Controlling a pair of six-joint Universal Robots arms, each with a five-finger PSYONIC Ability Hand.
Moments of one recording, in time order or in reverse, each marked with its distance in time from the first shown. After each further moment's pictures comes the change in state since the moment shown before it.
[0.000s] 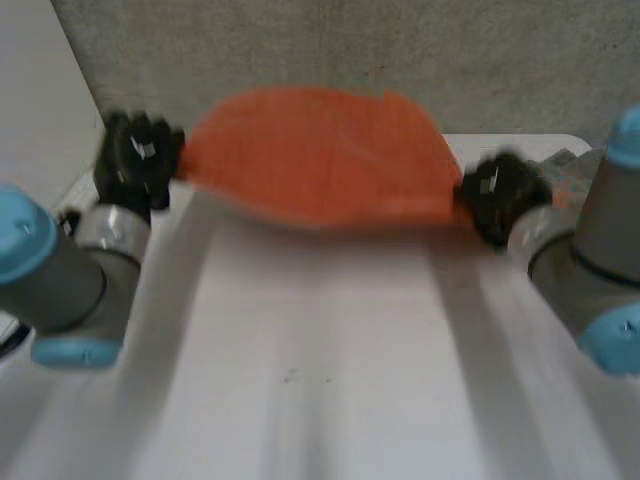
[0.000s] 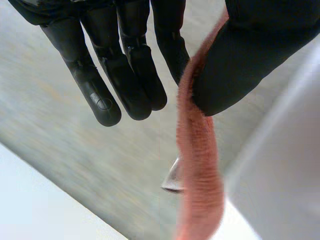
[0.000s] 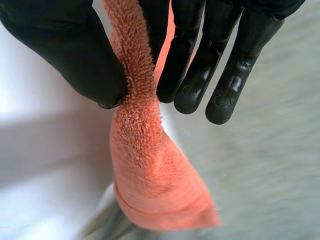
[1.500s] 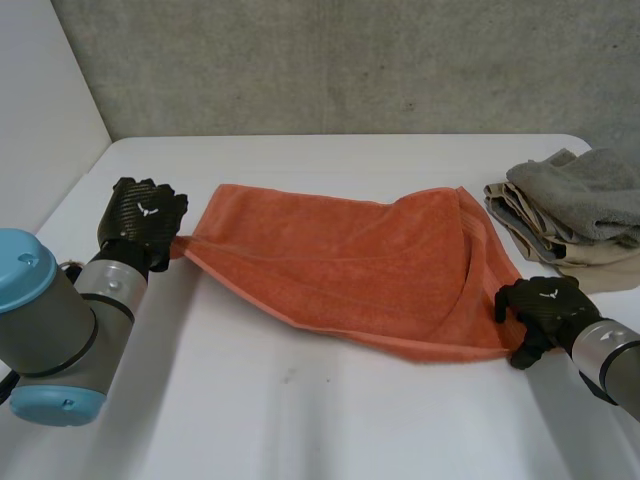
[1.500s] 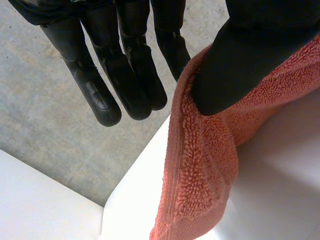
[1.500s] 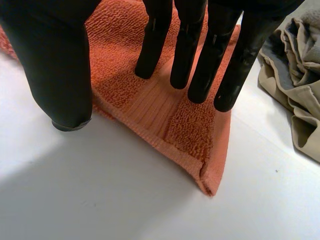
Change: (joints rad) left arm 0.038 0.011 -0.173 -0.076 0.041 -0.006; right arm -0.377 0.024 0.538 -0.149 -0.335 0.371; left_hand 0.000 0.000 0.000 0.000 0.000; right_hand -0.401 -0.498 -0.502 -0.511 -0.511
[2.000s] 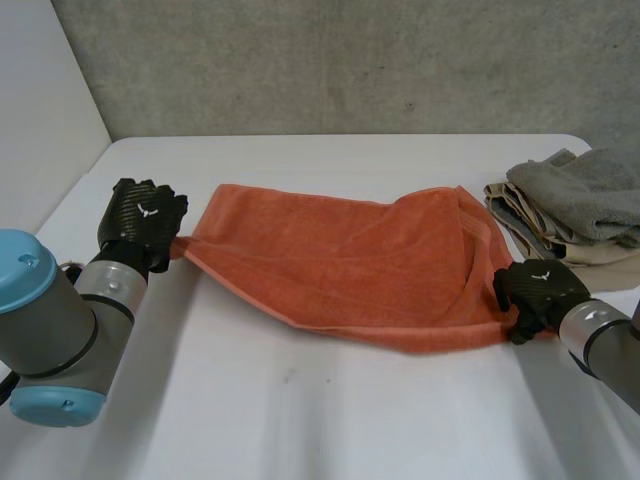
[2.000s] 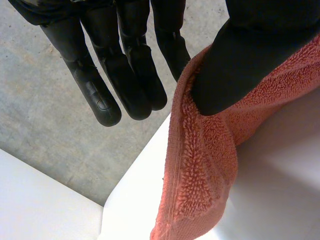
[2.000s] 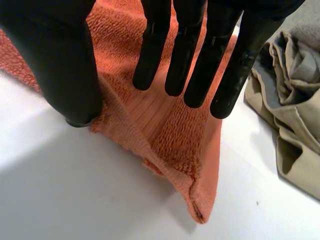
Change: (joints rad) left arm 0.000 0.000 -0.002 0.000 -0.001 -0.001; right arm 0.053 0.070 -0.119 -0.004 0.056 0.007; left_hand 0.000 0.000 0.000 0.000 0.000; right_hand 0.166 0.198 0.200 0.203 0.190
